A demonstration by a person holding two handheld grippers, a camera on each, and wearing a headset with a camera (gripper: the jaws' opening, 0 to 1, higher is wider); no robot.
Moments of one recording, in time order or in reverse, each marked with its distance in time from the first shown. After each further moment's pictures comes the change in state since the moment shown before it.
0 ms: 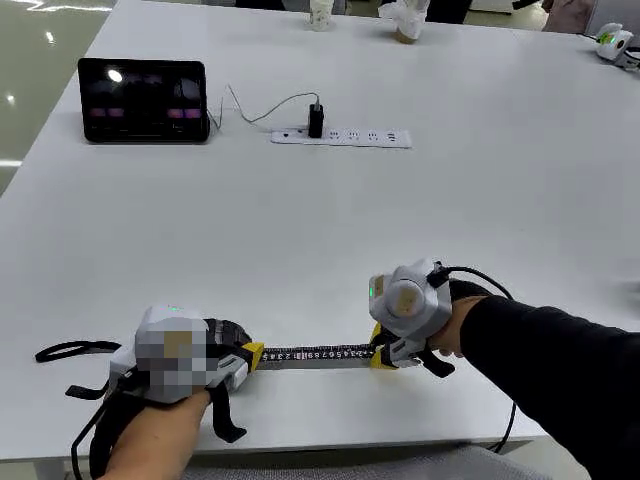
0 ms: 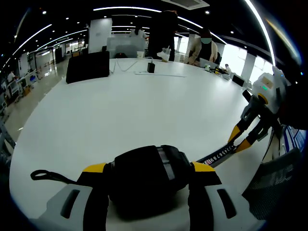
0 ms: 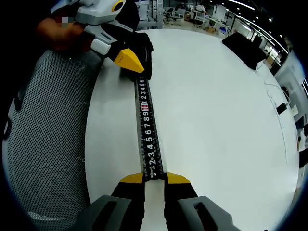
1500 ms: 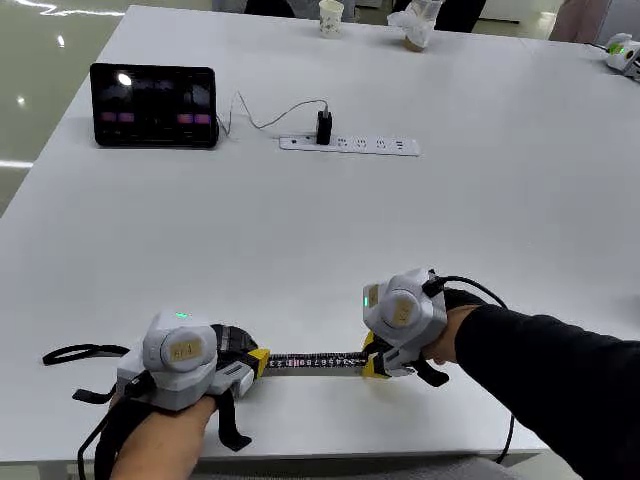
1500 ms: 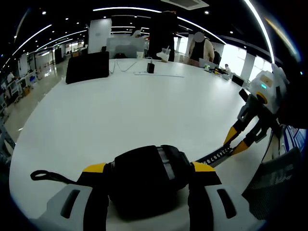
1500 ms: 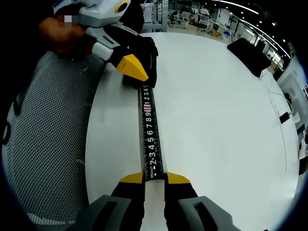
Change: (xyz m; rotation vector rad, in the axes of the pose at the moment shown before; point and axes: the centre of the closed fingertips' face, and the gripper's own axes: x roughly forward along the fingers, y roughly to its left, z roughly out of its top) left arm 0.000 0.000 0.000 0.003 -0.004 -0.004; right arm 0.007 0.003 0.018 -0.040 -0.023 0.012
